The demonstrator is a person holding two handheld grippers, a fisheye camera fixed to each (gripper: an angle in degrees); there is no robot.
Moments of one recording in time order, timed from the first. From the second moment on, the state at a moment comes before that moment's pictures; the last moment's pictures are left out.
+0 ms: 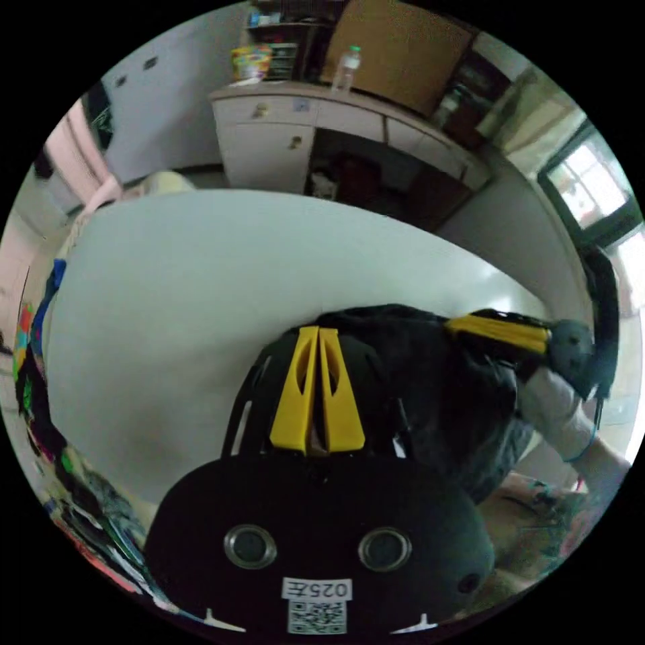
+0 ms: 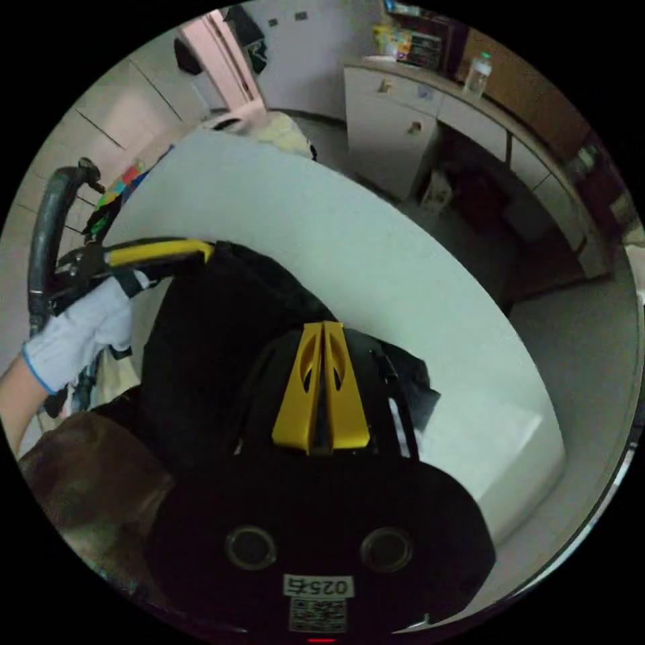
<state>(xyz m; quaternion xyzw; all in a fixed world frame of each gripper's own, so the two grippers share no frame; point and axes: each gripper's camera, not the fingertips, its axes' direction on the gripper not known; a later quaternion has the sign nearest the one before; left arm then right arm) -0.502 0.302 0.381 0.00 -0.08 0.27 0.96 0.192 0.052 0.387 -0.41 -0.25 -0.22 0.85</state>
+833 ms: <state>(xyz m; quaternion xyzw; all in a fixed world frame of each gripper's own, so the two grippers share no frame) -0.584 0.317 0.275 -0.17 0.20 0.14 0.95 0.432 0.102 0.534 -0.52 -0.48 0.05 0.70</state>
